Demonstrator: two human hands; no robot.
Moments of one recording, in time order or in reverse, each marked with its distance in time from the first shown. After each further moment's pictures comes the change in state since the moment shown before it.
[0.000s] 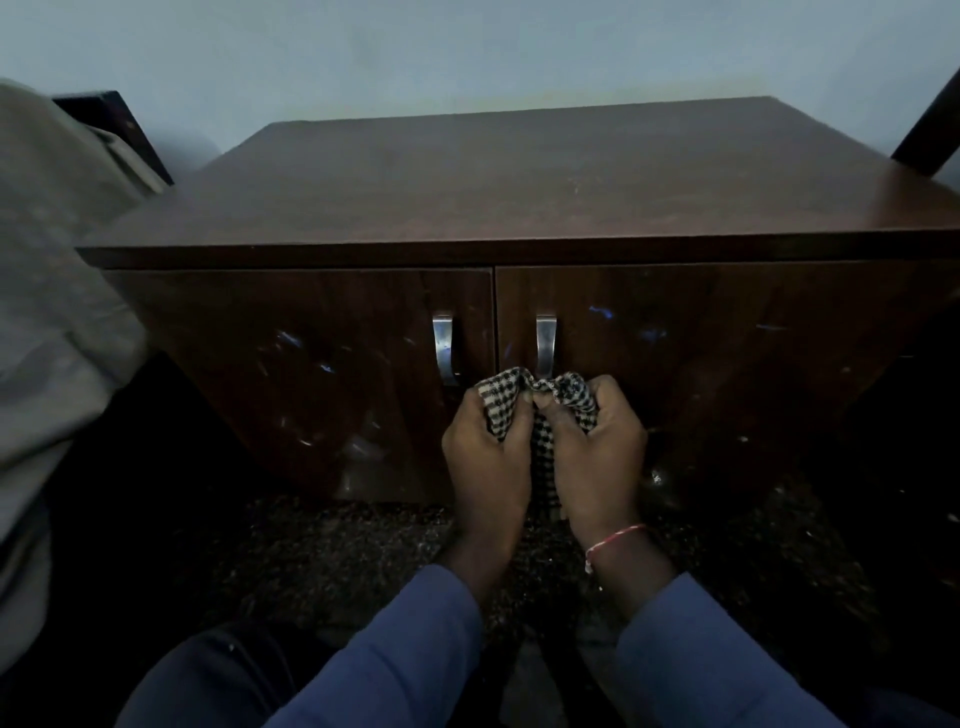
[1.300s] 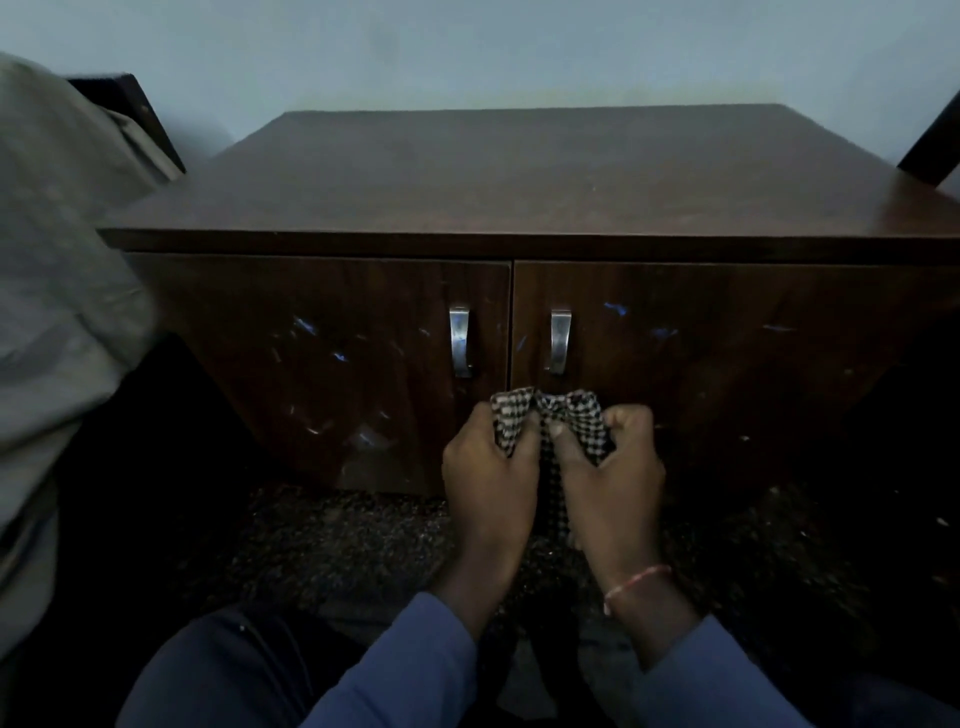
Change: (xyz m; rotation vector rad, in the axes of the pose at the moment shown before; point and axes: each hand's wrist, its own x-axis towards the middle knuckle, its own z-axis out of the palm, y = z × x) left_hand -0.017 0.001 -0.018 0.251 -0.046 -0.052; right_hand -0.026 0.000 -0.015 -0.244 0.039 0.124
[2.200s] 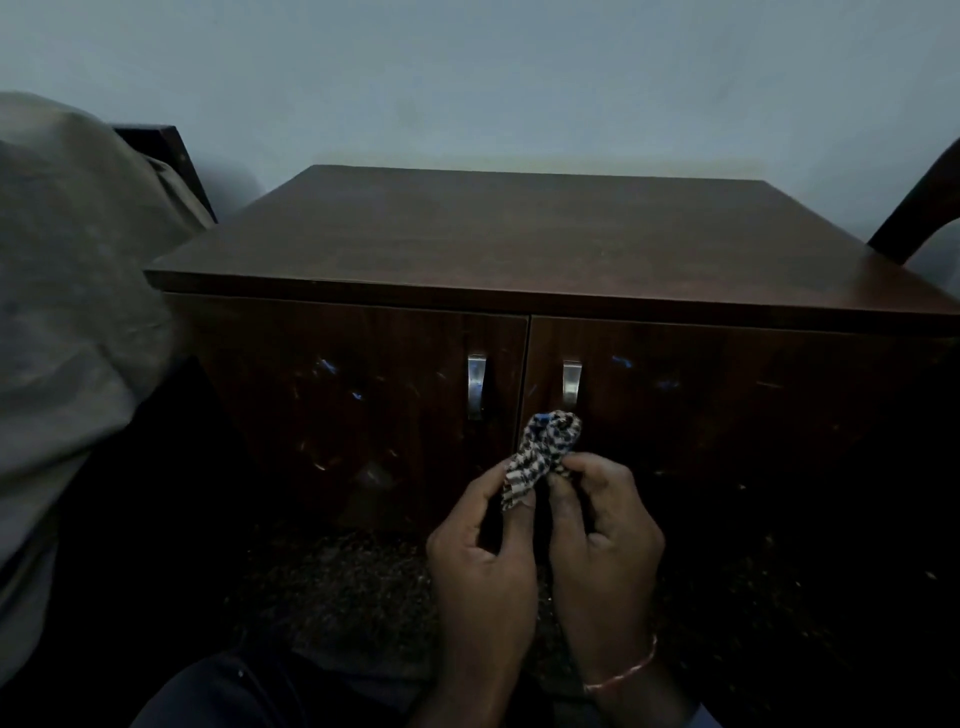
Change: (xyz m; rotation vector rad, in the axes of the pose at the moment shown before) left_hand -0.035 0.036 -0.042 -0.354 0.018 -0.023; right_hand -0.034 -0.033 -0.001 0.160 0.027 -0.420
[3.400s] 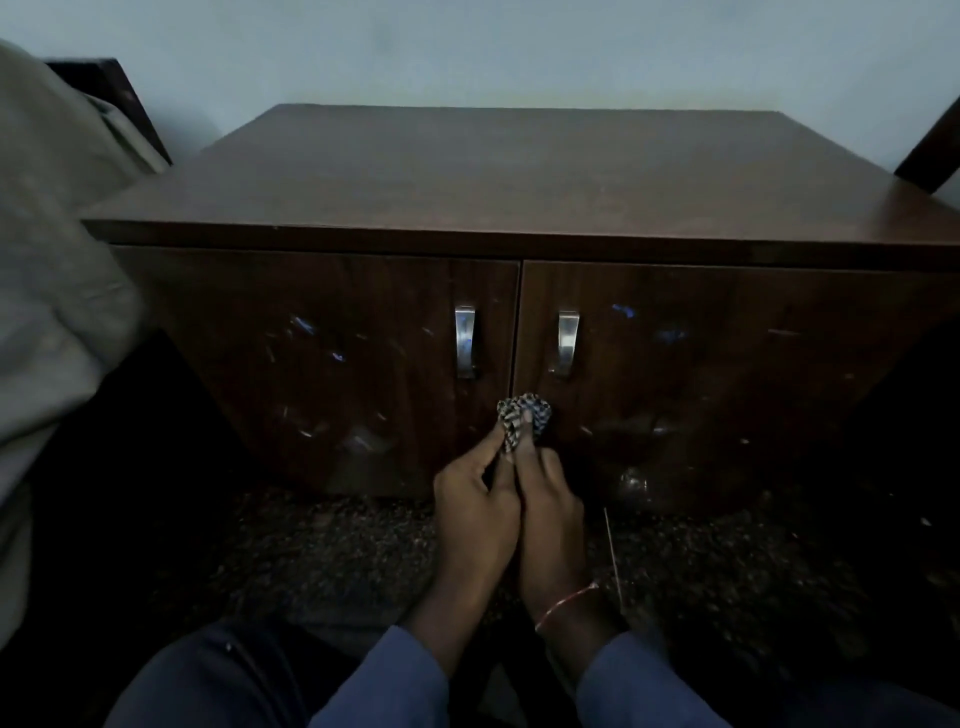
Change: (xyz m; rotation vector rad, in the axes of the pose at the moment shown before) left_hand 0.027 -0.054 0.006 0.209 -0.204 -0.144; right_hand -0.030 0.058 0.031 -0.274 -0.418 0.180
